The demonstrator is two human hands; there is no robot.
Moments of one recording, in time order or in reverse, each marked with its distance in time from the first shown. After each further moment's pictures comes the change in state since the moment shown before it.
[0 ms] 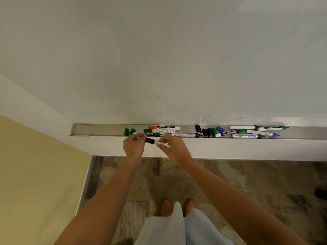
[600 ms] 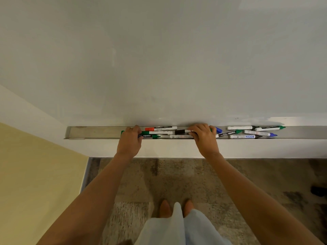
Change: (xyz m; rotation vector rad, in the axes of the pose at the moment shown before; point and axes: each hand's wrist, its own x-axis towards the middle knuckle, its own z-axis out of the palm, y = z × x) left_hand 0.033 0.013 -0.013 0.868 -0.234 0.705; right_hand 0.011 0.078 -0.081 -0.533 0.375 -0.184
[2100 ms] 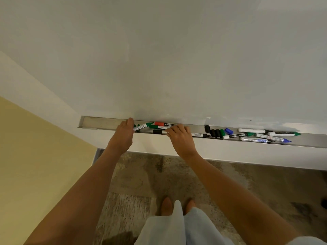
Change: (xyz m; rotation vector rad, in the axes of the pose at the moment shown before) left_hand -0.014 -0.046 -0.033 0.103 -0.003 0.047; right_hand 0.006 -0.094 0.048 -0.107 -0.024 -0.332
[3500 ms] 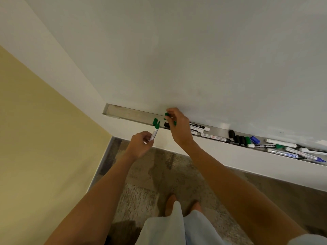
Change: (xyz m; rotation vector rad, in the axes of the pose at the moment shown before) left_hand -0.052 -0.026 0.027 -0.563 -0.027 -0.294; right_hand 0.071 -0.073 0.016 0.899 -0.003 0.273
